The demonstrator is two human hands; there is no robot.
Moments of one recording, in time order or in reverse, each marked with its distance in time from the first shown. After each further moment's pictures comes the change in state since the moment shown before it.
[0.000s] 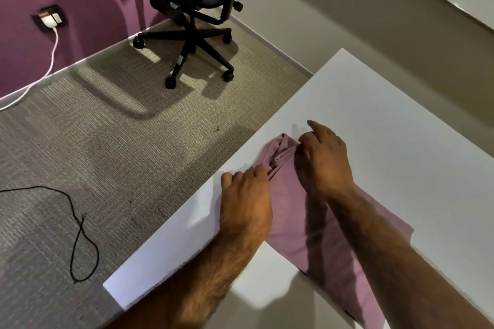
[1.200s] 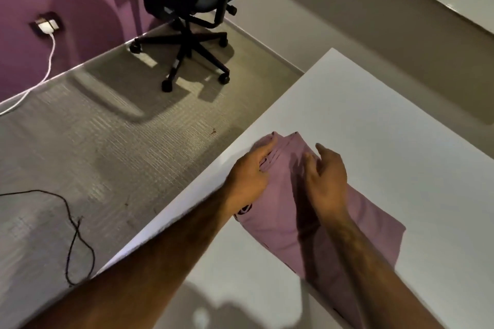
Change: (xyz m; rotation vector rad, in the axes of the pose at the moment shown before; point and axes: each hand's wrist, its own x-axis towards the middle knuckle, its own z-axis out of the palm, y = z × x) left_hand 0.049 0.003 0.009 -1.075 -0.394 -0.019; right_hand -0.048 0.001 -0.014 0.612 0.029 0.499
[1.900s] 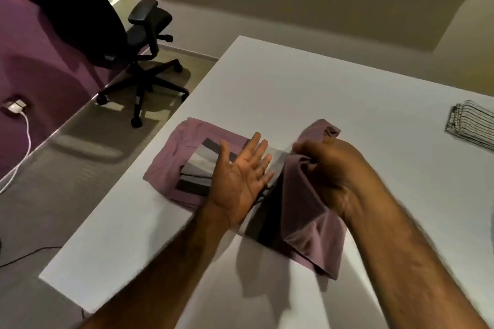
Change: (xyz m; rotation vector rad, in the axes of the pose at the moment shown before) left_hand -0.066 0.045 0.195 -0.807 -0.266 -0.143; right_hand -0.094 0.091 -0.210 1.230 -0.243 0.543
